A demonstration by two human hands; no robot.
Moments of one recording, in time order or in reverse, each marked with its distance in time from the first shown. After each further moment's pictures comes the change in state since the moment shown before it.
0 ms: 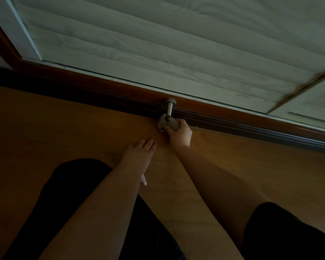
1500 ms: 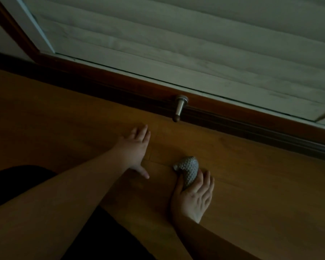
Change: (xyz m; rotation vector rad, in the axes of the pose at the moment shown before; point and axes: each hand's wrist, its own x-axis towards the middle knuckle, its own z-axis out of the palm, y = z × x) left_hand 0.011 -0.022 -0.014 -0.105 -0.157 -0.237; right_hand -0.155 0.047 -0.022 -0.420 0.140 0.163
